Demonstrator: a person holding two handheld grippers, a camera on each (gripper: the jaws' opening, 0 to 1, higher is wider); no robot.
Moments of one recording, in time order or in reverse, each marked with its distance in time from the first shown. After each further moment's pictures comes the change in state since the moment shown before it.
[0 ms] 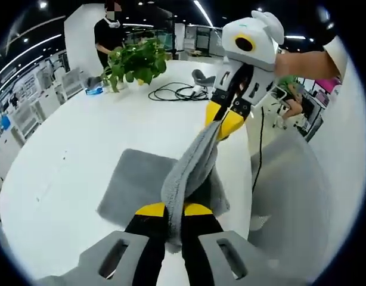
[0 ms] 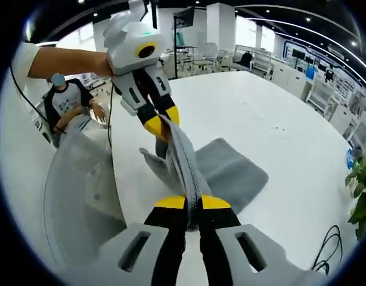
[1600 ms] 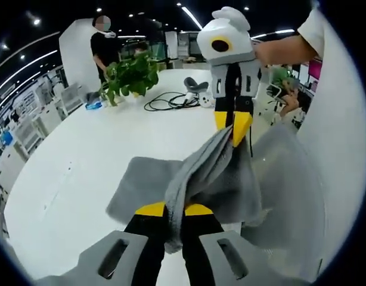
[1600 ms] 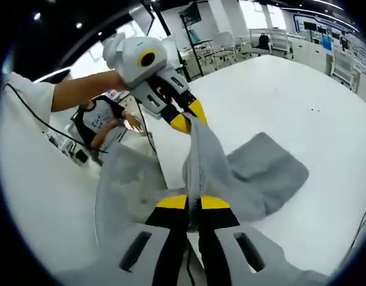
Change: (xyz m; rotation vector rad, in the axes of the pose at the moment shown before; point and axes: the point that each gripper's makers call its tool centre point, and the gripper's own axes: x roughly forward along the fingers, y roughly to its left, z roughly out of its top) left arm -0.042 -0.032 -0.002 0.056 -0.075 -0.008; right arm -0.026 0.087 0.011 0.173 0.048 0.352
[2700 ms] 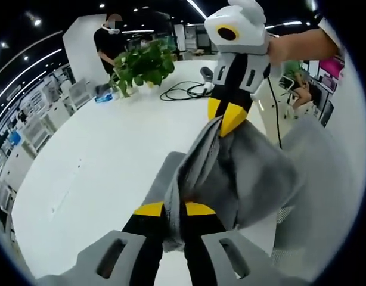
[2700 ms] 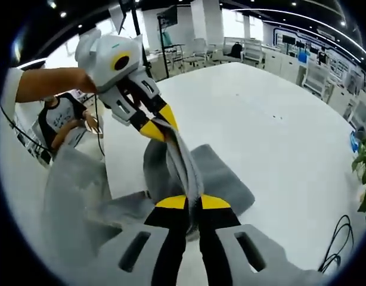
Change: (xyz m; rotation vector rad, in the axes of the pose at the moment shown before) left arm 0.056 0.065 -0.016 0.023 0.063 0.106; right arm 0.011 -0.121 0.006 -0.049 -0.032 -0.343
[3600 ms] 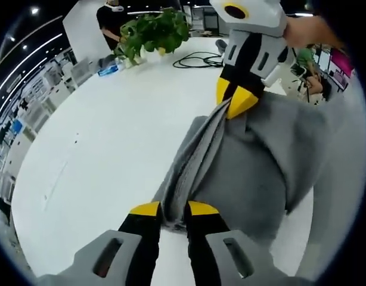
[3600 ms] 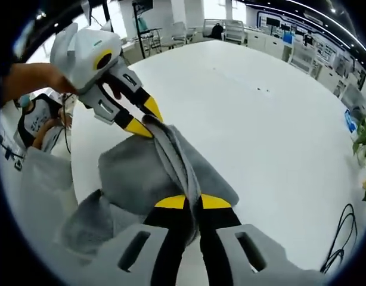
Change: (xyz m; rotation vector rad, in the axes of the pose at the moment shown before) left arm 0.065 0.048 -0.059 -0.031 0.163 0.041; right arm 0.065 -0.062 -0.029 0.075 0.131 -0.106
